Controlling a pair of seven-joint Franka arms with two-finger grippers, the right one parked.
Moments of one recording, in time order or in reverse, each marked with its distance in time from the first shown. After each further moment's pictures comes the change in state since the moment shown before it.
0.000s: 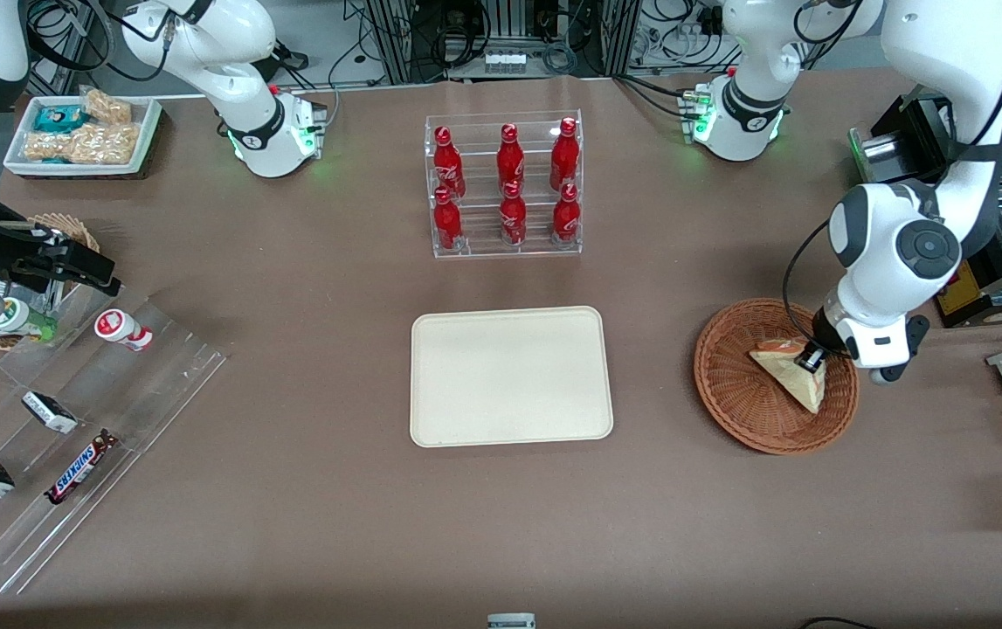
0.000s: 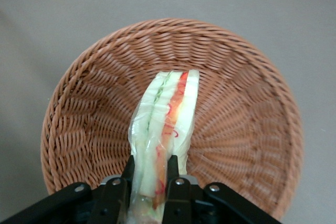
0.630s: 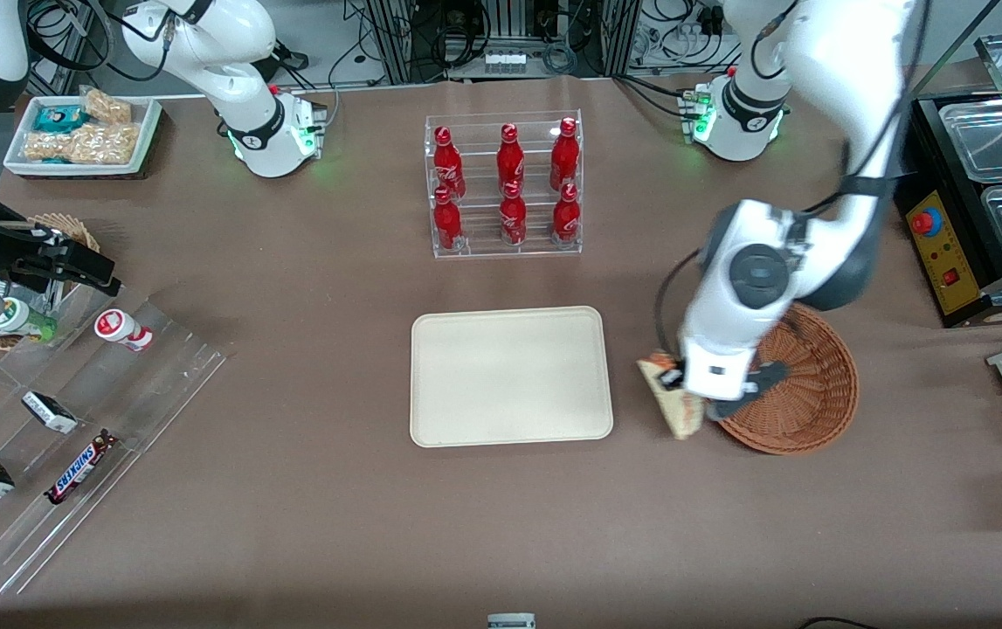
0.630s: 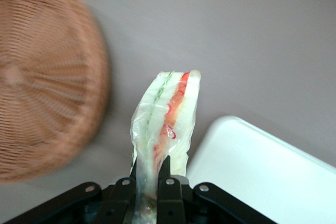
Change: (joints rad) arm -0.367 0.224 -0.028 0.415 -0.013 -0.185 -0.015
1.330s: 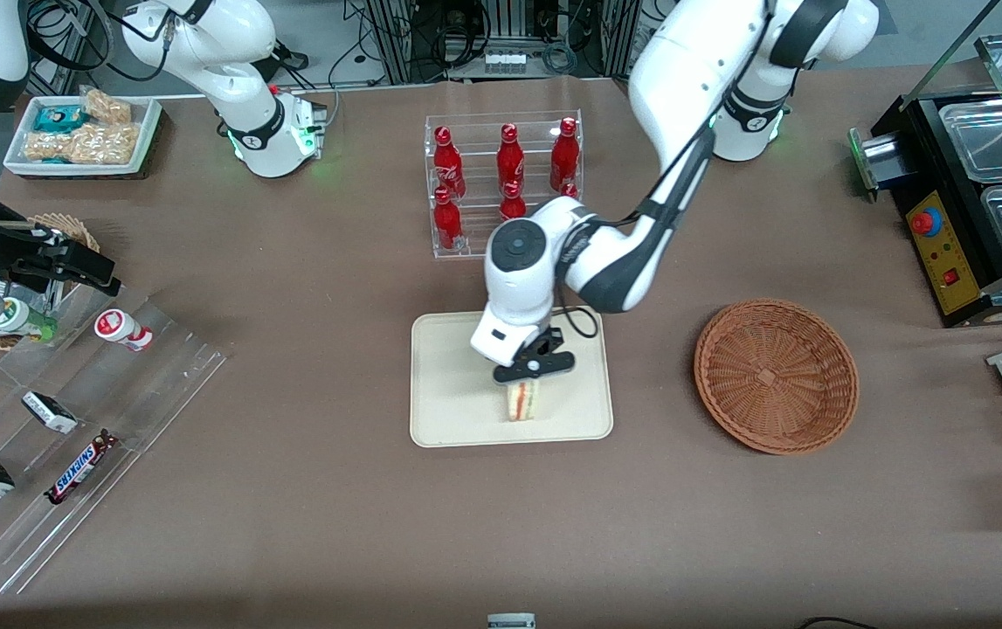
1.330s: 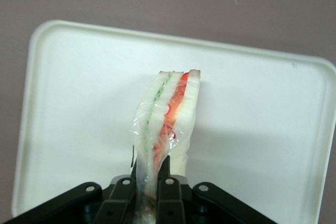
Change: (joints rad) arm -0.330 0.314 0.005 0.337 0.070 -0.001 -0.044
